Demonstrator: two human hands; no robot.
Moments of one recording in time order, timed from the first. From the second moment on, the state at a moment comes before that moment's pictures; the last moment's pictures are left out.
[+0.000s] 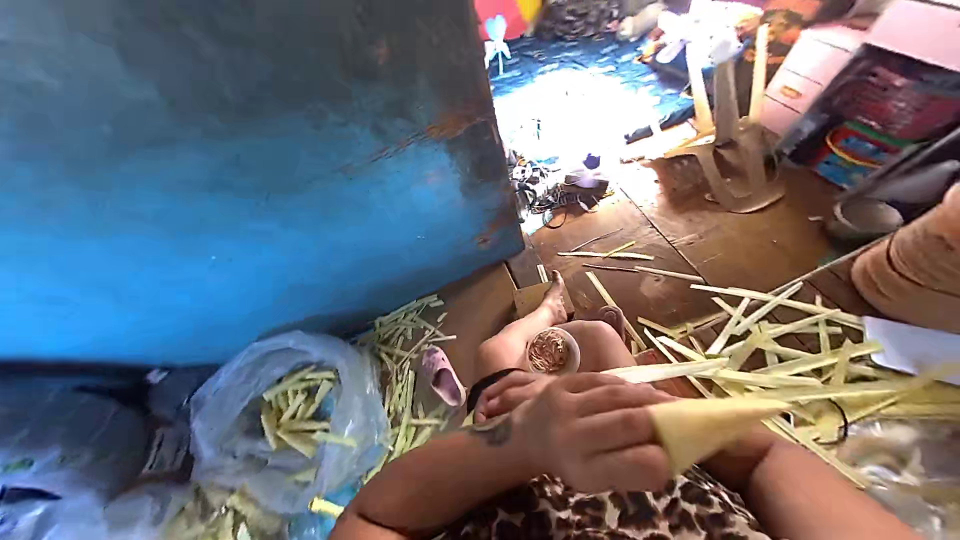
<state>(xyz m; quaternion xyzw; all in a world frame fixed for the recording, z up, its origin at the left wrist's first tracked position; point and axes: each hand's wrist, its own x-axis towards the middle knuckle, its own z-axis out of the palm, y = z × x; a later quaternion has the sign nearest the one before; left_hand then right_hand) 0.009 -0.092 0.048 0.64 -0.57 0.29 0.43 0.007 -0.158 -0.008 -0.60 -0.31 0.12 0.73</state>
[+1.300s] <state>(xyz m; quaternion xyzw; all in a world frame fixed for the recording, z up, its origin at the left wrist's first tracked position) 0.009 -0.083 0.002 0.66 -0.54 0.20 0.48 0.044 -0.153 -0.014 -0.61 -0.33 0.45 0.56</state>
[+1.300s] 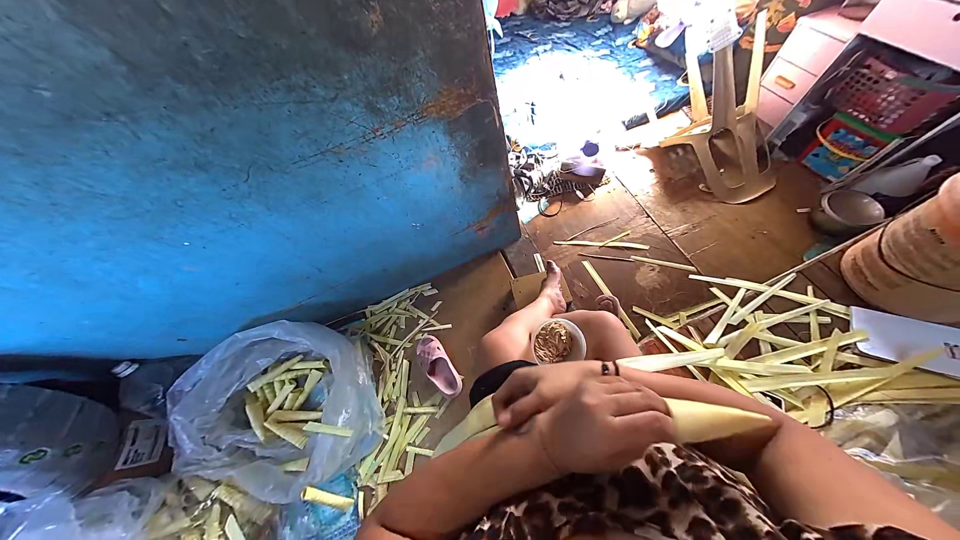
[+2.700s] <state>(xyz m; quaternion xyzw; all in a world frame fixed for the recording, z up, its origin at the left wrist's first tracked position) 0.039 0.015 -0.022 0.74 -0.08 -0.07 0.67 0.037 -0.244 -0.064 -0.69 -0.13 0.19 0.69</state>
